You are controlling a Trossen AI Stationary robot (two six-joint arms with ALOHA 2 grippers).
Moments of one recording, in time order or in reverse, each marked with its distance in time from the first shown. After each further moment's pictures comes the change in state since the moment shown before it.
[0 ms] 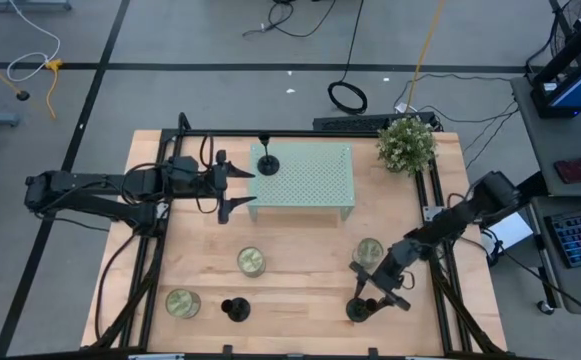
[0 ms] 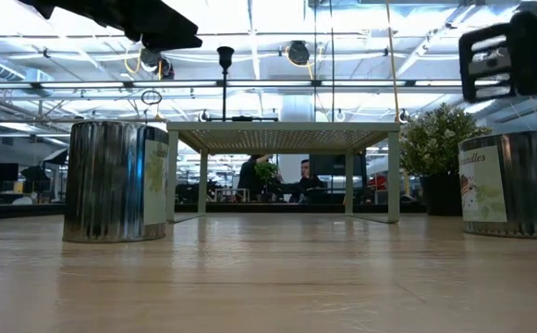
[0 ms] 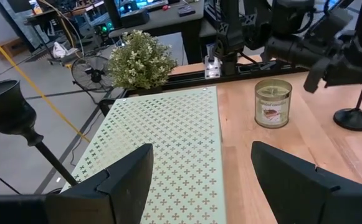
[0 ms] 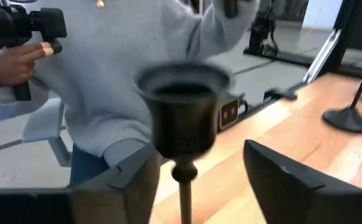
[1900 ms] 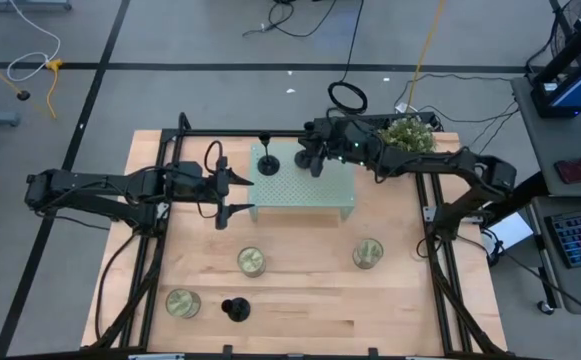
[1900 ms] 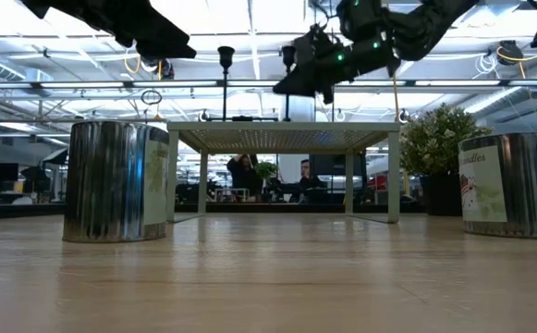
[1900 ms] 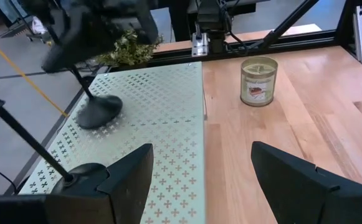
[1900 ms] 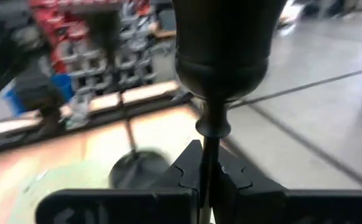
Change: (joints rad) left arm -0.032 0.001 -0.001 -0.094 0.002 -0.047; right arm -0.966 -0.048 0.679 -0.762 0.280 0.088
